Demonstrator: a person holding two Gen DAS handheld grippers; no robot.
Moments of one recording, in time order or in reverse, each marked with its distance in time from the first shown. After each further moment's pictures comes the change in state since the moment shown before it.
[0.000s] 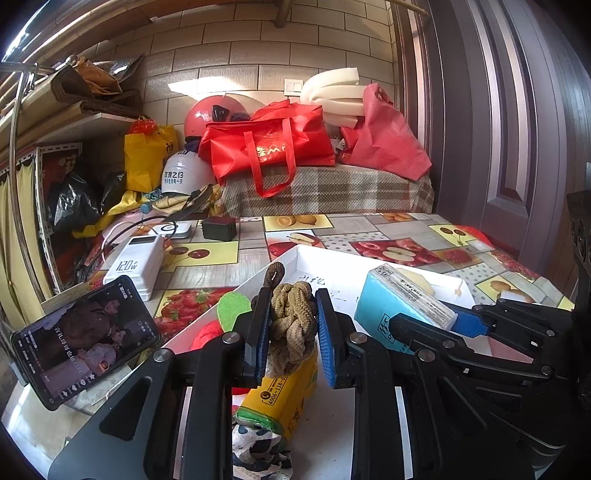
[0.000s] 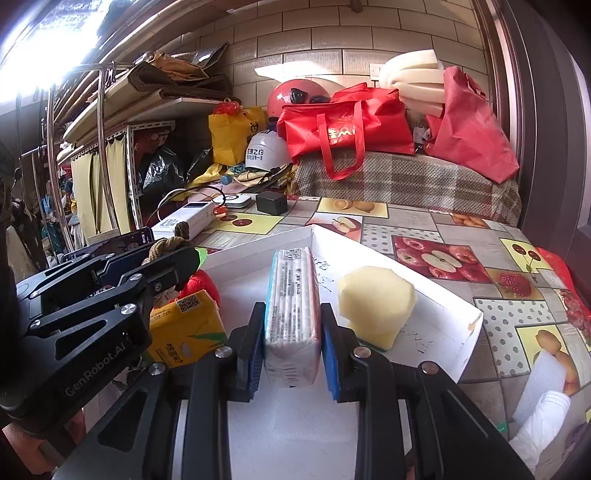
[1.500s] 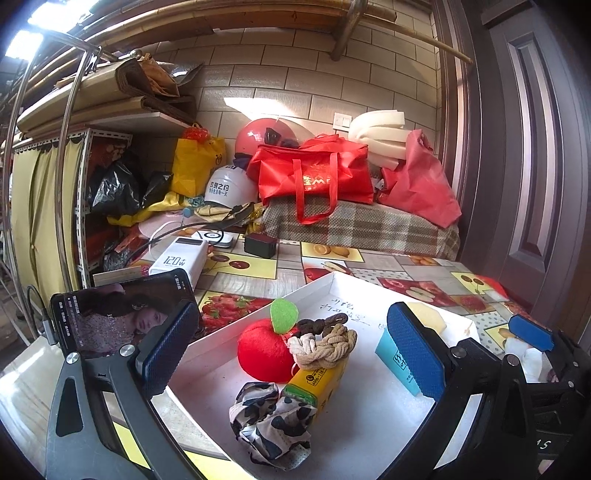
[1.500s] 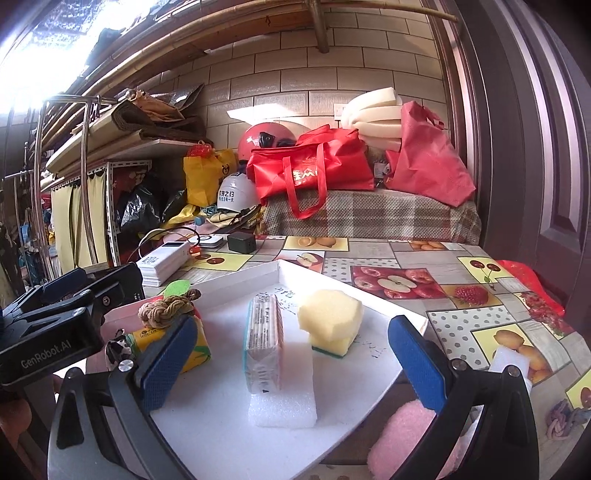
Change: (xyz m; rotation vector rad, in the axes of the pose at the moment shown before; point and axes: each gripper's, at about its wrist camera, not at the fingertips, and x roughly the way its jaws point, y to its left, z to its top) left arm -0.038 0.023 -0.007 -0.164 -0.120 0.106; right arm -0.042 -0.010 -0.009 0.049 -0.170 -0.119
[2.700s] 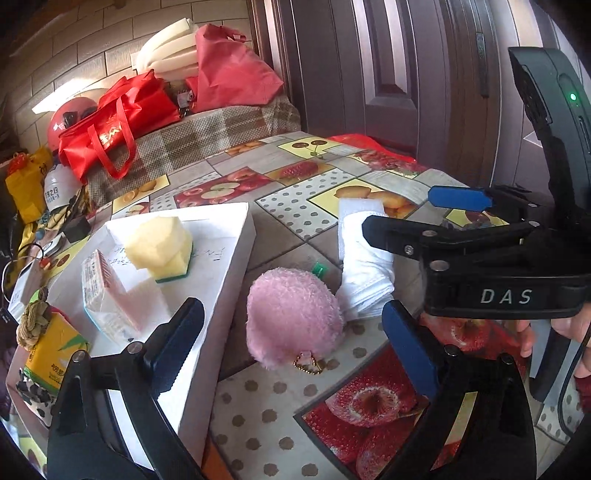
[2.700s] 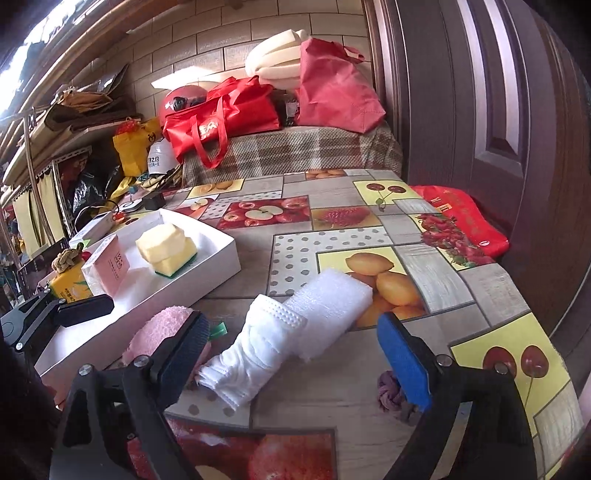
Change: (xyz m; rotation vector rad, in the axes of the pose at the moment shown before) left arm 0.006 -0.224 -0.064 0.484 0.387 -0.379; right arm -0.036 -0.163 -0.031 0.137 0.248 -0.120
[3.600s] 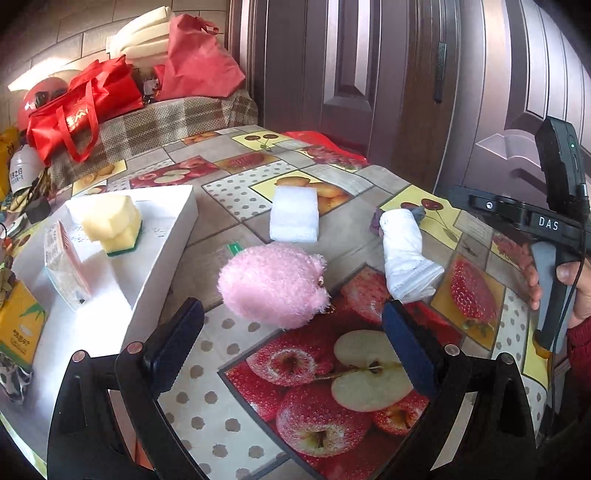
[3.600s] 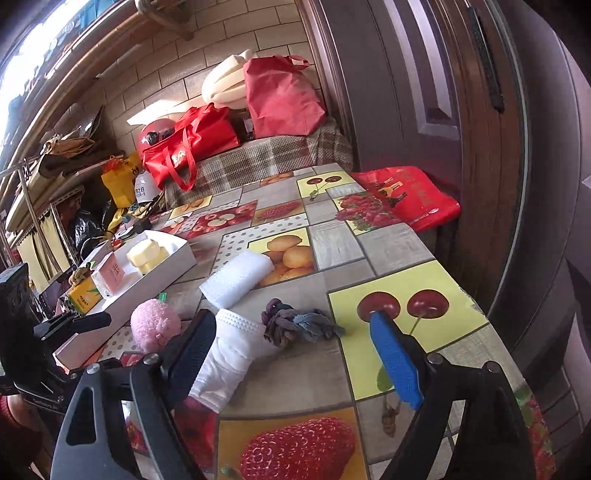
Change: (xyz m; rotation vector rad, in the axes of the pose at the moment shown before) left arm -0.027 -0.018 -0.012 -0.042 0.001 -0.183; right arm -0.101 -0.108 -0.041 0.173 -0.035 0.018
